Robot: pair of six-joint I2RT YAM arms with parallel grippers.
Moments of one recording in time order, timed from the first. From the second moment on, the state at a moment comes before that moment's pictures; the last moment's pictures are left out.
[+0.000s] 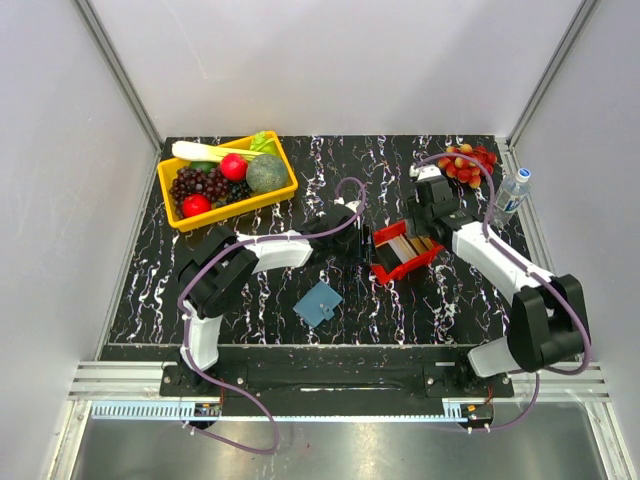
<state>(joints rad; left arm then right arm) -0.81 1.97 1.21 0.01 0.21 -0.76 0.33 1.42 1.00 -0.38 0.30 0.04</state>
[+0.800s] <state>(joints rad) -0.81 1.97 1.21 -0.01 0.21 -0.76 0.34 1.70 1.04 -0.41 0.51 -0.02</state>
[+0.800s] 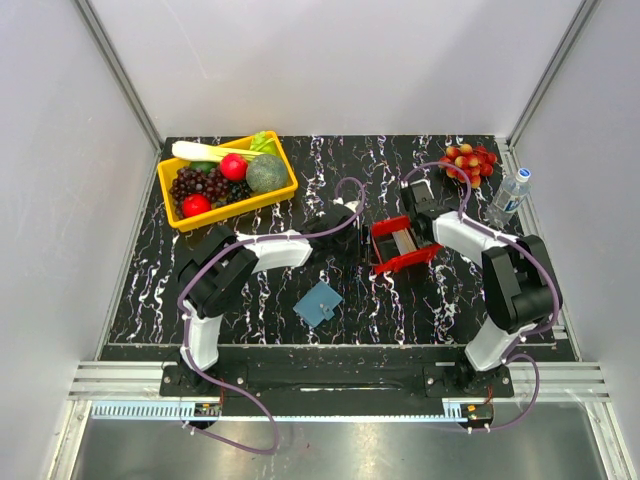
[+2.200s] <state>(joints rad) -0.81 1.97 1.23 -0.01 0.21 -0.75 0.36 1.54 1.04 -0.34 0.46 -0.07</state>
